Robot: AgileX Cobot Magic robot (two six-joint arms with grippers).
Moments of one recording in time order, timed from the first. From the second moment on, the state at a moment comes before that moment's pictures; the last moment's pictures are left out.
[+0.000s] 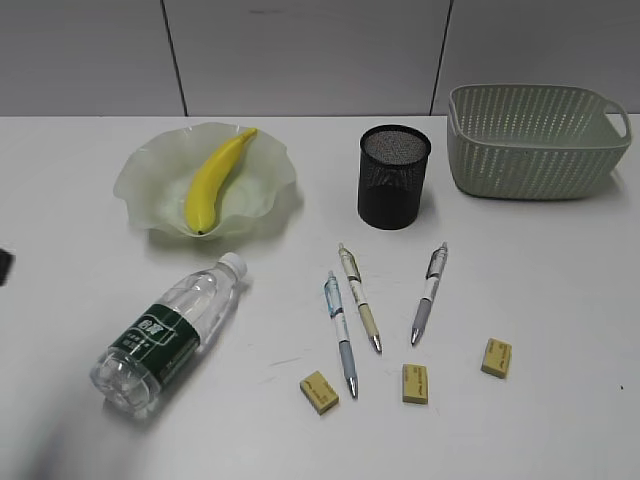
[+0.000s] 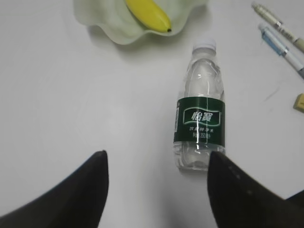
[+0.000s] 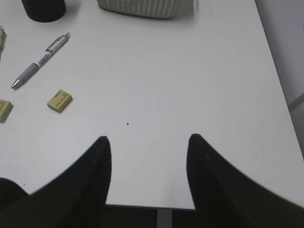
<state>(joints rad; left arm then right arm) -0.40 0.96 -0.67 0.01 0.70 0.01 0.03 0.10 -0.51 0.00 1.04 -0.11</state>
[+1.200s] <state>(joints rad) -0.53 1.91 -1.12 -0.02 0.58 0.02 0.03 0.10 -0.51 0.00 1.04 -0.08</state>
